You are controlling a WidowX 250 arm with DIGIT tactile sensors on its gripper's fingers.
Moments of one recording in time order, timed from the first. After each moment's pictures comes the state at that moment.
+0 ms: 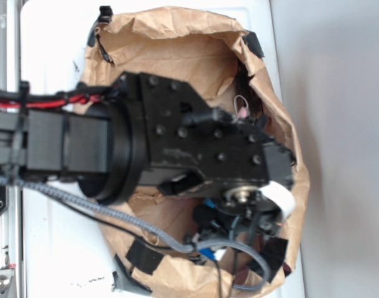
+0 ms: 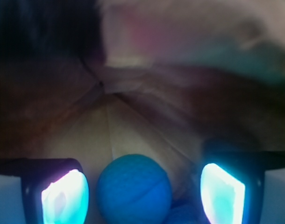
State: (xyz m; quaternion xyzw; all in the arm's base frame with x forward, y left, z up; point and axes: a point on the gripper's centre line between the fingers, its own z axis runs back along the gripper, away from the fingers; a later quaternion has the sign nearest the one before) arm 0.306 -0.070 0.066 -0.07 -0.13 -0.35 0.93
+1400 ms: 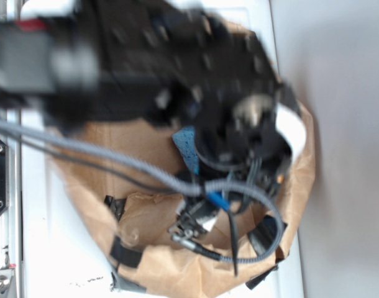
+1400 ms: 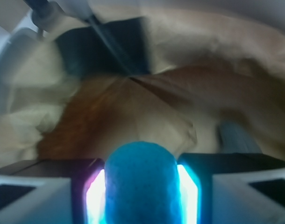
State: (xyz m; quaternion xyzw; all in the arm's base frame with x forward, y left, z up) arm 0.282 -0.036 0.140 -0.13 -0.07 -0.28 0.95
